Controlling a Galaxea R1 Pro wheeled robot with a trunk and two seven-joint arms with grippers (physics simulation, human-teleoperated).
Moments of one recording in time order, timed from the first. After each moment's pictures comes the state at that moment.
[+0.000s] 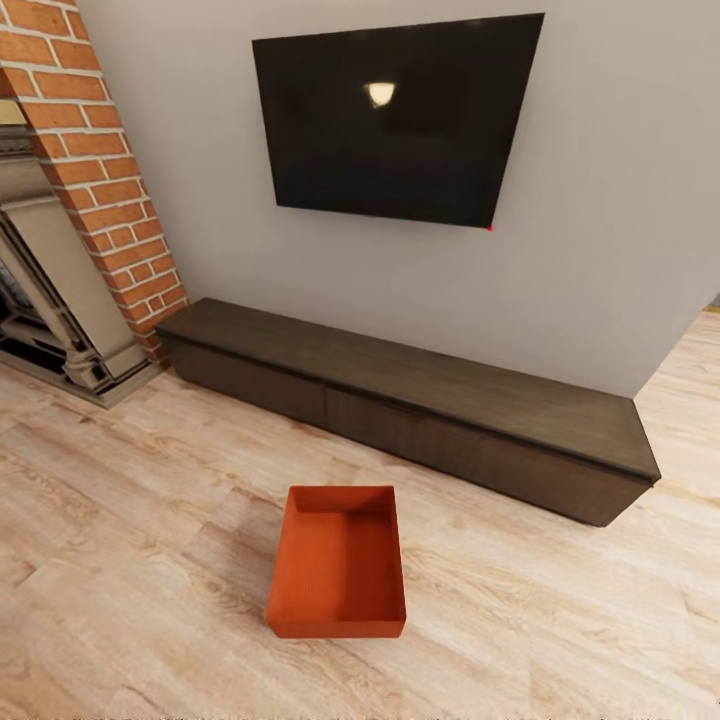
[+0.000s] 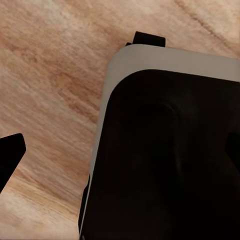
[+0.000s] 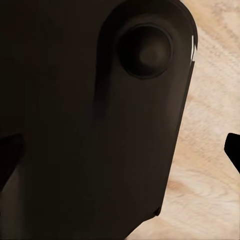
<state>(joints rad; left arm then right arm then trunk) -0.19 0.02 0.00 -0.01 0.21 -0.13 0.07 -0.10 0.00 0.14 0.03 -0.02 -0.22 0.00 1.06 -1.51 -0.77</state>
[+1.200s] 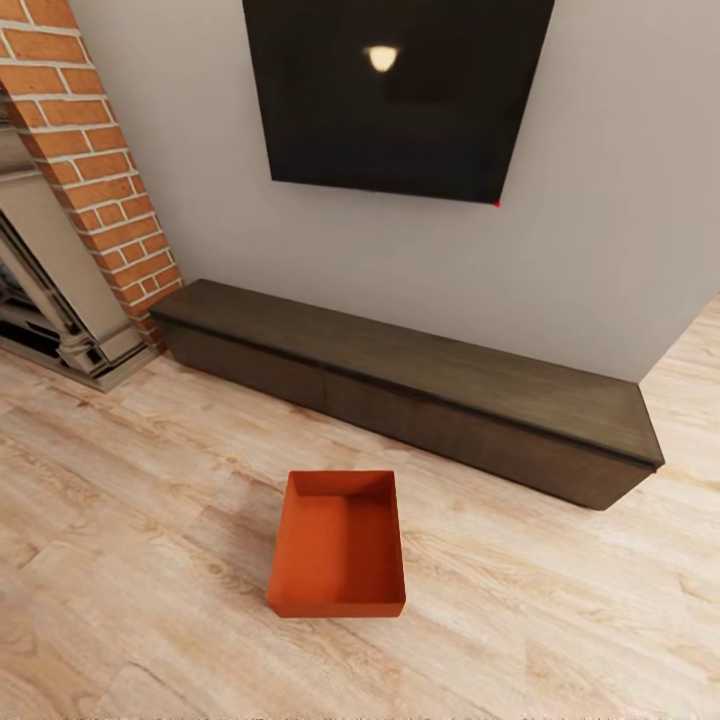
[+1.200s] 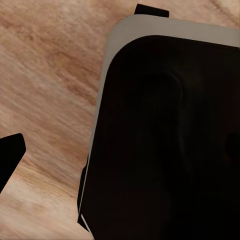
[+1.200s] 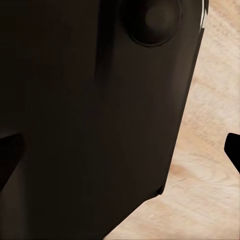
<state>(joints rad) -0.19 0.02 0.00 -0.01 0.22 -0.13 0.06 -0.10 0.00 0.14 0.03 -0.02 -0.22 0.00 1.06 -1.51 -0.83</state>
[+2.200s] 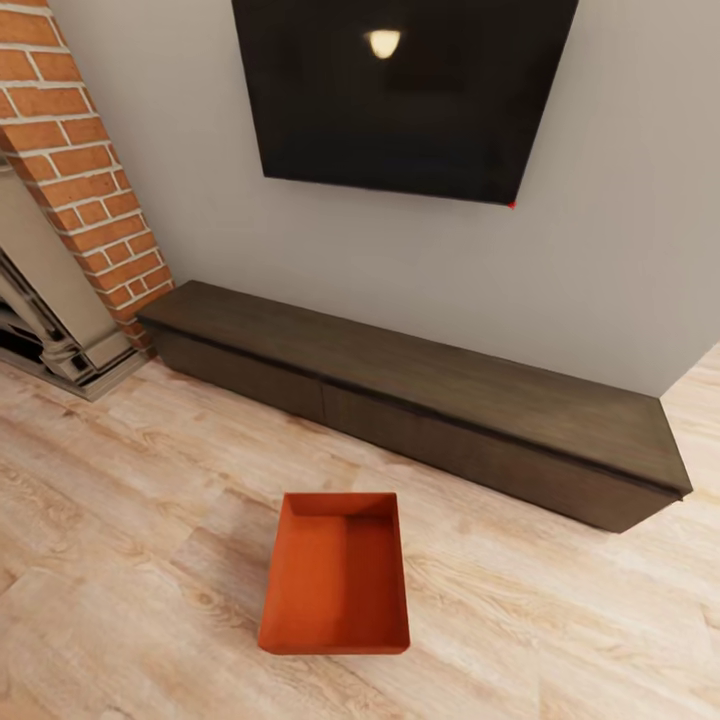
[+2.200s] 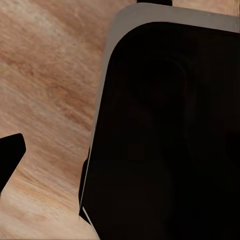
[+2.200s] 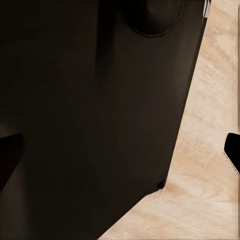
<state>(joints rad) -0.19 0.02 0.00 -0.01 0.22 -0.13 0.06 -0.10 0.00 0.14 0.03 -0.02 -0.23 0.00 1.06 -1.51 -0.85</state>
